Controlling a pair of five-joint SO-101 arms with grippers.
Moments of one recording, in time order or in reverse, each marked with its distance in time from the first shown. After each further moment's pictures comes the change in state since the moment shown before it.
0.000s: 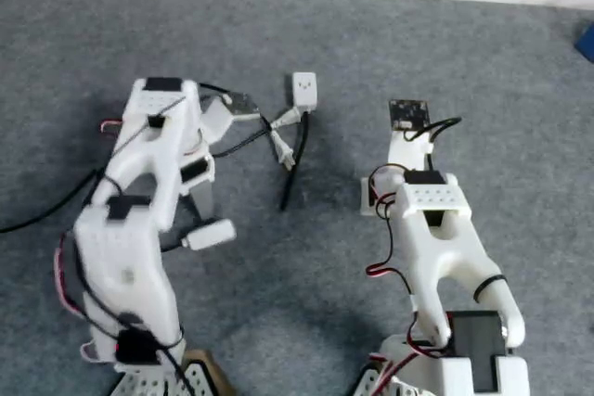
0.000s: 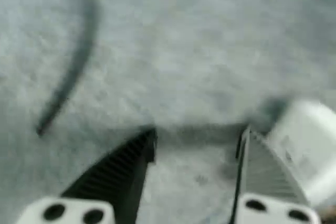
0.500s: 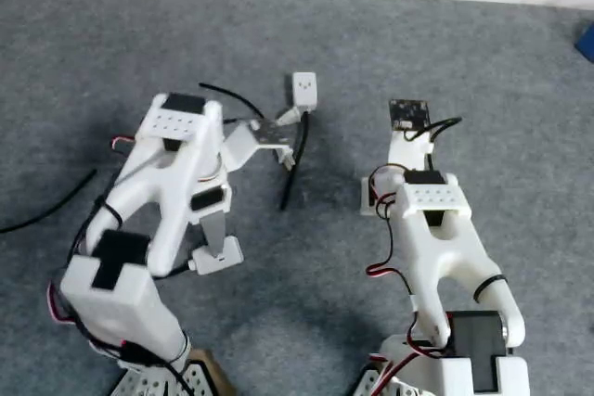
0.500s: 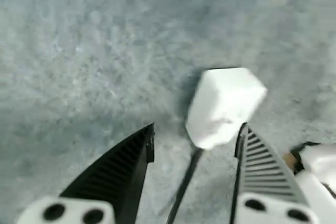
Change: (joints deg) left arm 8.4 -25.8 24.9 -0.3 -0.4; right arm 0.0 0.0 0.0 0.0 0.0
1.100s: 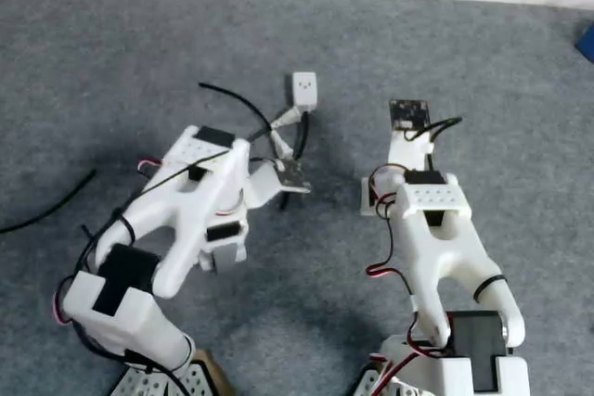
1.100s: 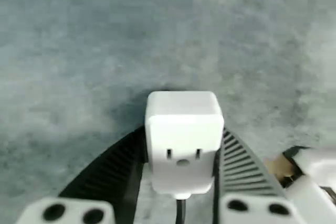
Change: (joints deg) left arm 6.3 -5.5 13.3 -6.6 -0.5; right arm 0.0 0.0 0.0 0.0 0.0
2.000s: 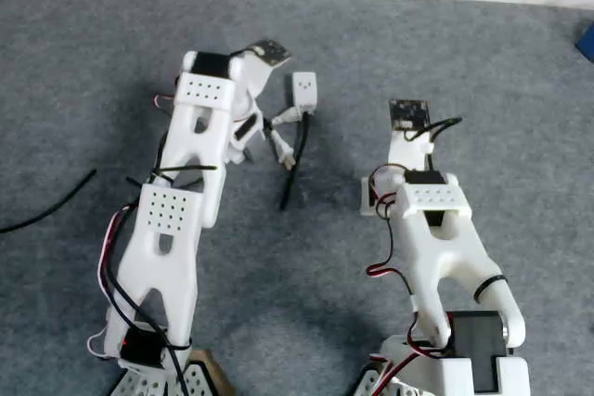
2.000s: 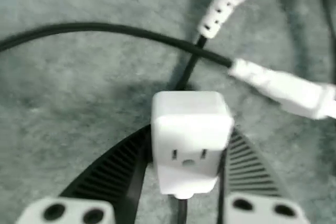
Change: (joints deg) left arm -4.6 60.8 -96.8 17.8 24.5; right arm 0.0 0.0 0.0 0.0 0.0
